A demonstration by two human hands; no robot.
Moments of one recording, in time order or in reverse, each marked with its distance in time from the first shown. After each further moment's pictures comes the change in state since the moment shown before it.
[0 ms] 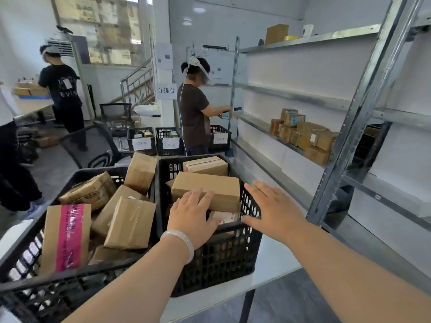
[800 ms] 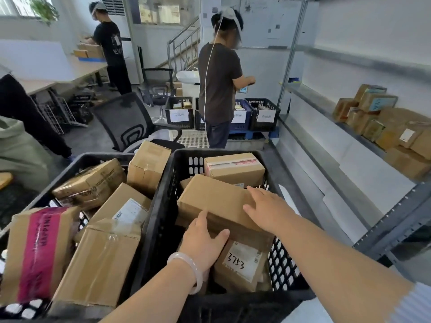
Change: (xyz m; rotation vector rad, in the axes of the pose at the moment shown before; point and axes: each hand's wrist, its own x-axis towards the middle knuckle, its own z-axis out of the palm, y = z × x) left_hand 0.107 -0.032 0.101 -0.650 -0.170 -0.664; right_hand 0.226 0.040 0.133 0.213 -0.316 -0.017
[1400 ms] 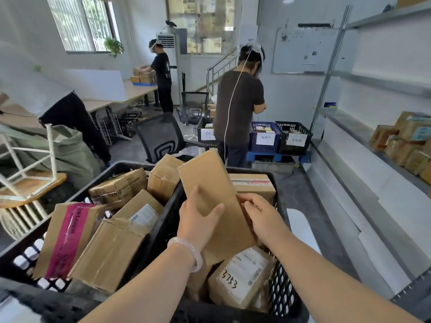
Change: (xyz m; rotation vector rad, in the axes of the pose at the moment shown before) left_hand 0.005 0.054 -0.022 -0.352 0.374 -0.015; right_hand -0.021 -0.016 -0.030 0.949 0.053 -0.156
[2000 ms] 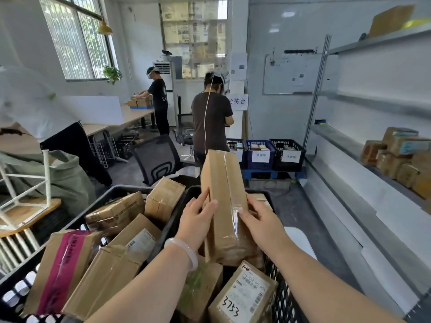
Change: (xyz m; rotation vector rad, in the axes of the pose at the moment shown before) left_hand 0.023 0.042 -0.009 -0.288 -0.176 0.068; right_hand 0.007 -0.029 -0.010 0.104 0.056 -0.073
